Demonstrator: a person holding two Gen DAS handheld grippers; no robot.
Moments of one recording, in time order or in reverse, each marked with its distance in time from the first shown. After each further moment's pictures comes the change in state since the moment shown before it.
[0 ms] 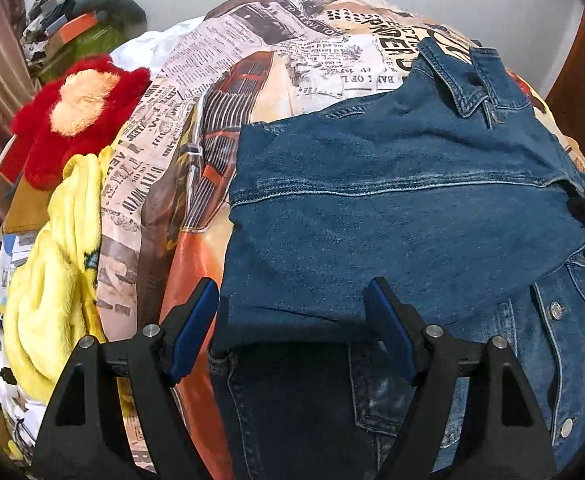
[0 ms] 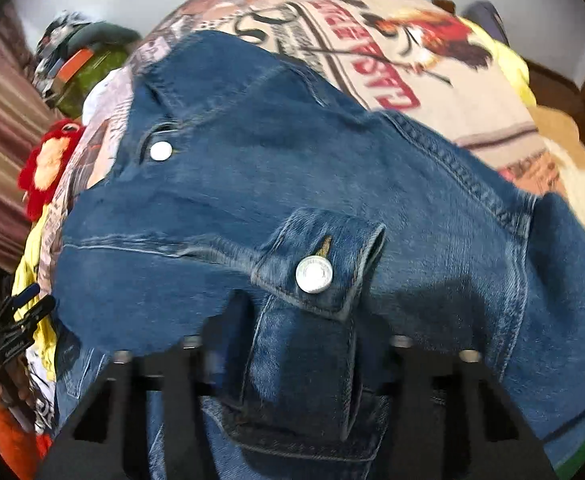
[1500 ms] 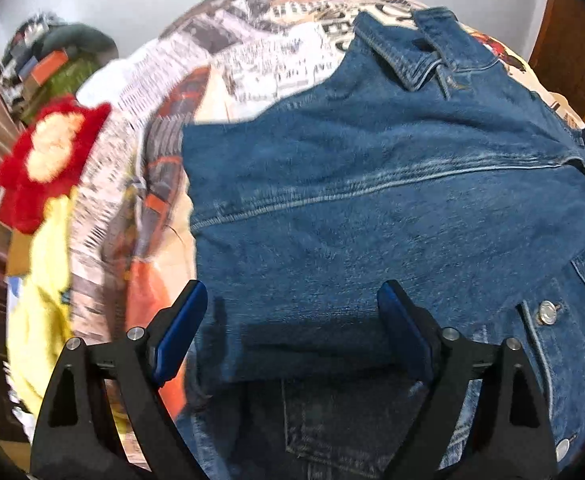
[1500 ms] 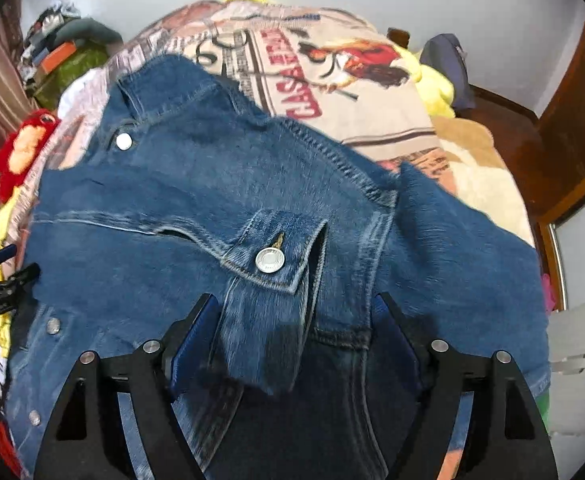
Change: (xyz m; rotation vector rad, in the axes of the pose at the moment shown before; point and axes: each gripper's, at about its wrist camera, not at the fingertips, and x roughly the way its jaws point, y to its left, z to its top) left arm 0.006 -0.061 0.008 0.156 -0.003 0.036; right arm -0.062 -0.043 -0.042 -0.033 -0.087 -0.168
